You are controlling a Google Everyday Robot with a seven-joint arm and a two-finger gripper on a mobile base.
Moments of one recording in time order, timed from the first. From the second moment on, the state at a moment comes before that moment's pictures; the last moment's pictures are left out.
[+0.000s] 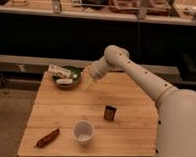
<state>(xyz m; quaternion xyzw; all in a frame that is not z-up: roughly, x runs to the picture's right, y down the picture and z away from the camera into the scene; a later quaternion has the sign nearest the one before) -0.061 -0.014 0.825 0.32 -0.27 -0.90 0.07</state>
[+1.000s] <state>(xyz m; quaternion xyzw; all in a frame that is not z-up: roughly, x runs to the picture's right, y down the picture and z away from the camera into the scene) -0.060 -0.014 0.823 0.32 -0.27 -0.90 0.07</state>
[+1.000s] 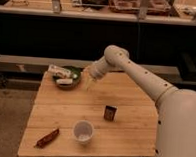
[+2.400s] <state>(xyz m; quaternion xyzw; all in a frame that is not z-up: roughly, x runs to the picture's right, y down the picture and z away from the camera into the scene) 0.156 0.054 0.669 0.34 -0.15 -0.90 0.24</state>
